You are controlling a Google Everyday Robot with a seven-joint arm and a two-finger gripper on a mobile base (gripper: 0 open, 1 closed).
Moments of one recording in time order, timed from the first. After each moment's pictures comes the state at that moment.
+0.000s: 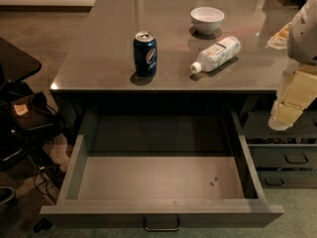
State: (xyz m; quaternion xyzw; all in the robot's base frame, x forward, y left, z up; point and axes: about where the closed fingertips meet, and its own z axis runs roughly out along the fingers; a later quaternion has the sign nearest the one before) arm 0.438 -0.217 0.976 -0.60 0.78 -0.03 0.16
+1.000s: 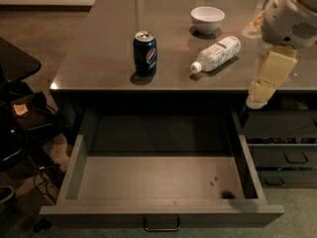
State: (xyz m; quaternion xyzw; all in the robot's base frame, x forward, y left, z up) arm 0.481 -0.192 0.977 -0.63 0.76 0.00 0.17
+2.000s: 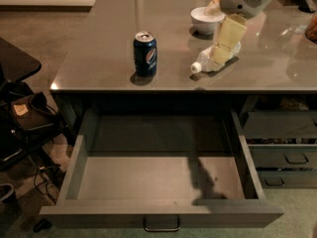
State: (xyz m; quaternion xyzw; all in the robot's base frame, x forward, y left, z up) arm 0.580 -0.131 0.984 -0.66 0.71 0.08 0.22
